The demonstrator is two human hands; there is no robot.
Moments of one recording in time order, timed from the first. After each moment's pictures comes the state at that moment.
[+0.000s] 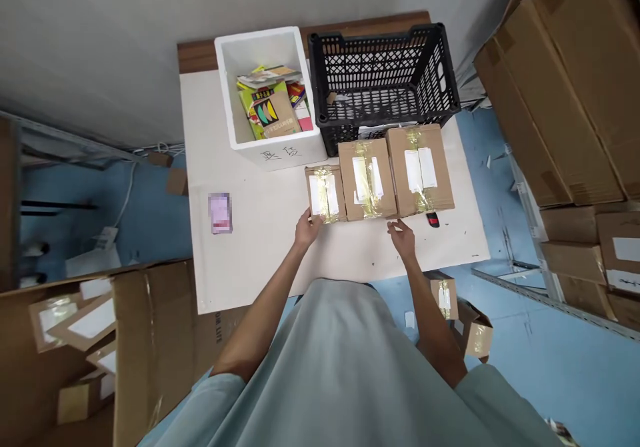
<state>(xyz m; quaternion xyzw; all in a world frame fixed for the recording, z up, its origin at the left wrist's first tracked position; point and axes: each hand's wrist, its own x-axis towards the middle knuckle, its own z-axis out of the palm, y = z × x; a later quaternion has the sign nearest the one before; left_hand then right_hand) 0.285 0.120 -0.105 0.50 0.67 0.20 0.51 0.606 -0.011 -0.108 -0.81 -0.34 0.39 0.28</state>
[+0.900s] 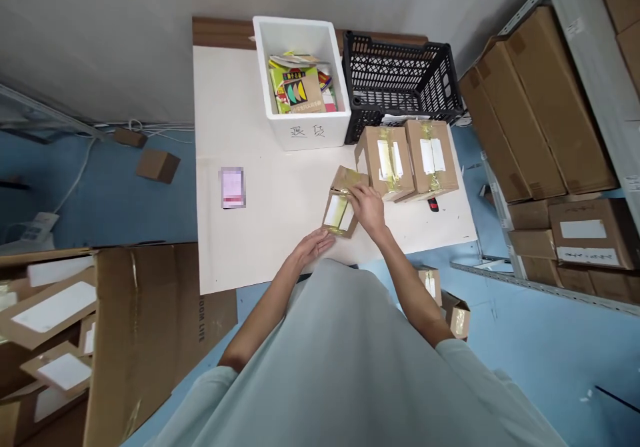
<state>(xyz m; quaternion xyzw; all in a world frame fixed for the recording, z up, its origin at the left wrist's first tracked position) 0.180 0.004 -0.117 0.19 0.52 0.22 0.80 0.413 0.046 0.014 -0.71 -0.66 0.21 0.14</state>
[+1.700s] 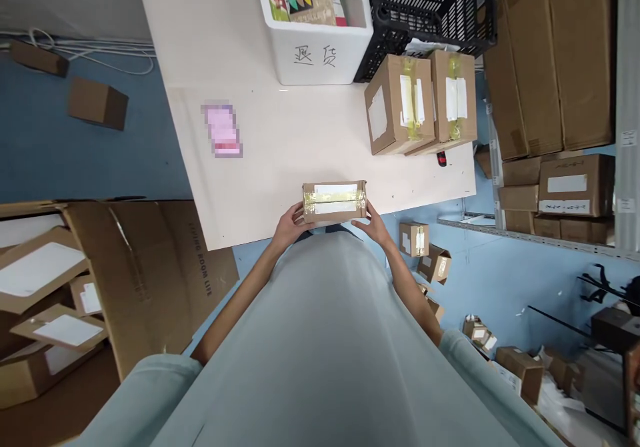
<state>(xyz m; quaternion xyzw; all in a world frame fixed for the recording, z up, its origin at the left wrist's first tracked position) 0.049 -0.061 -0.115 0.39 0.51 0.23 0.73 0.354 -0.151 -0.083 -0.72 -0.39 0.48 0.31</state>
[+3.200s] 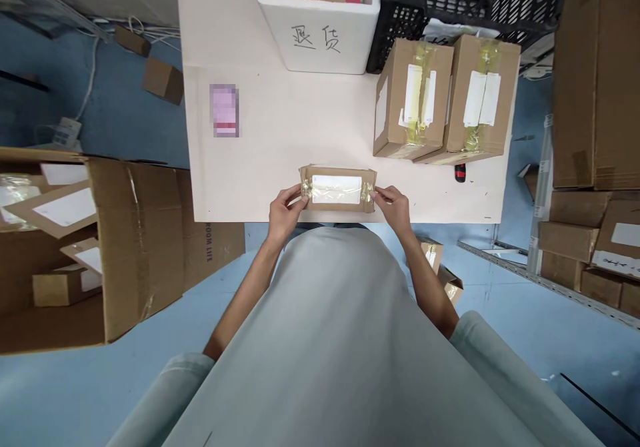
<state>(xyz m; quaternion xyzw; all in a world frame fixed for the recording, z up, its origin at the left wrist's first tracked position) 0.153 -0.069 -0.074 0.43 0.64 0.35 0.53 0.490 -0.087 -0.077 -0.69 -0.49 0.43 0.32</state>
